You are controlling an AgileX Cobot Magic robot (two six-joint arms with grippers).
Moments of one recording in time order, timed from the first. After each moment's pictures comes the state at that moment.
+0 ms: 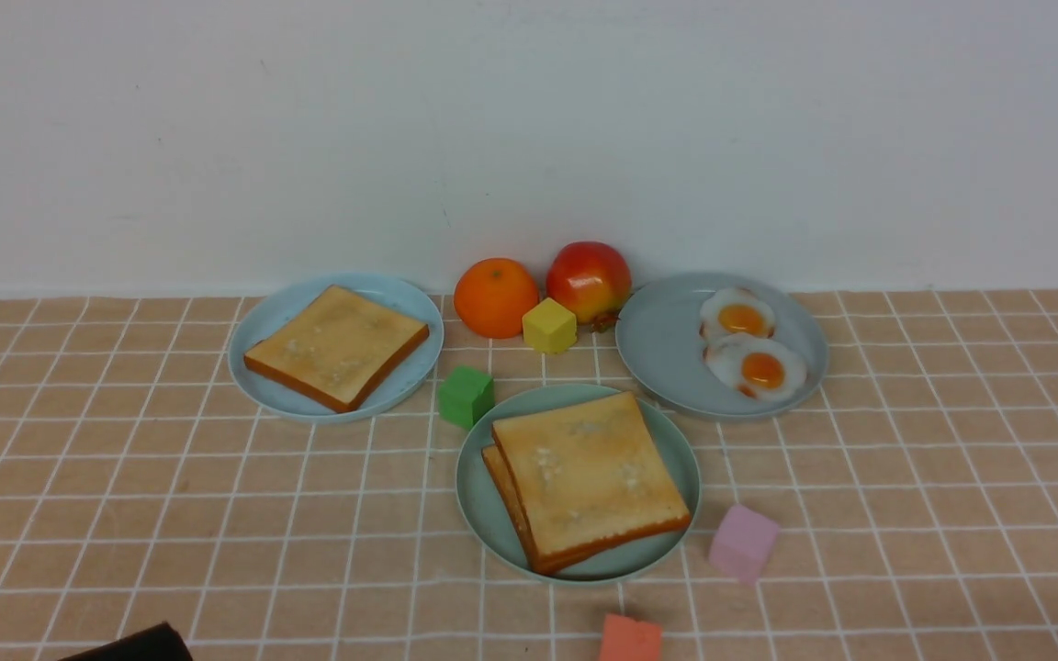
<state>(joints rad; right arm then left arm) 0.09 -0.01 0.02 0.09 0.38 0.03 -0.80 0.22 -0.17 -0.20 -0.03 0.05</state>
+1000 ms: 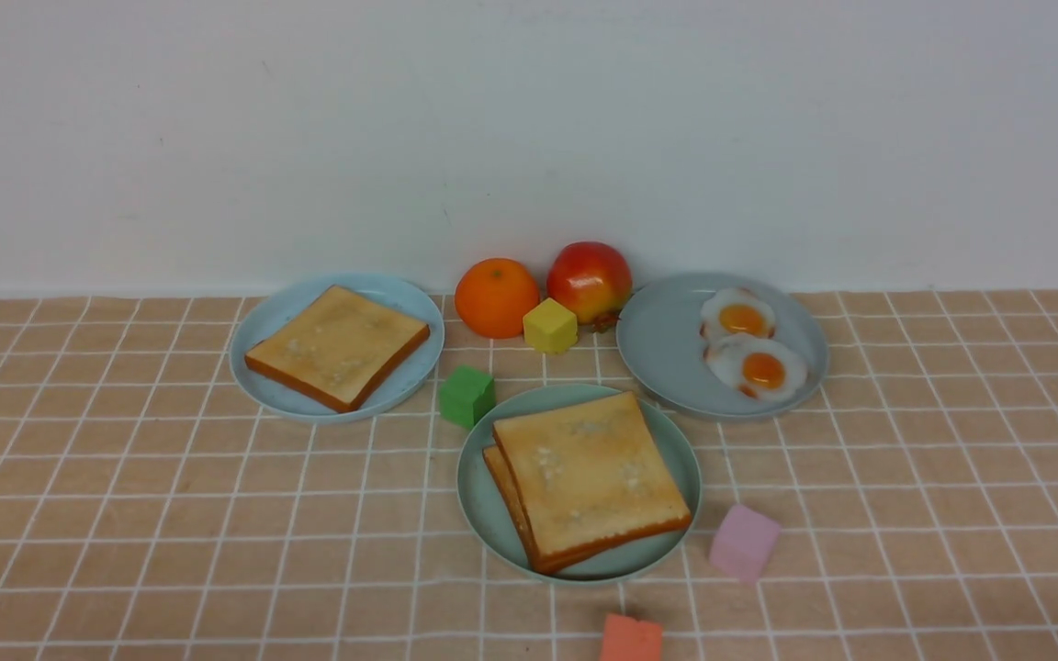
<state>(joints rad) 0.09 -0.01 0.02 0.09 0.38 0.03 -0.05 -0.01 -0.01 -0.07 0.20 -0.12</state>
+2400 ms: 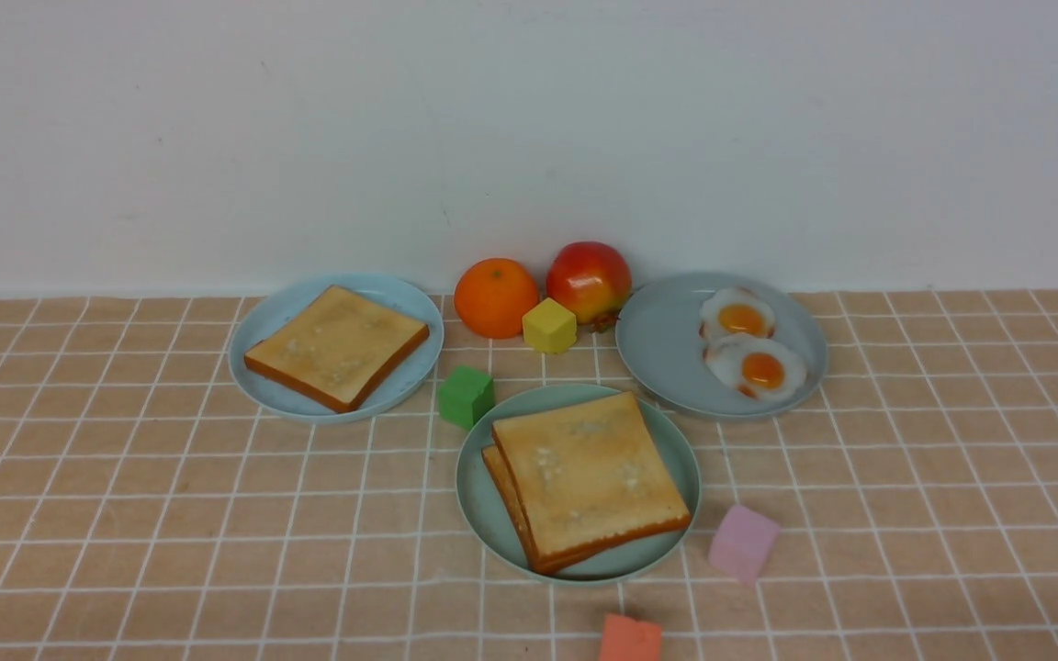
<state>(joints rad) 0.09 -0.01 0.02 0.09 0.38 0.03 -0.04 -0.01 0.03 -0.05 0.38 -0.22</state>
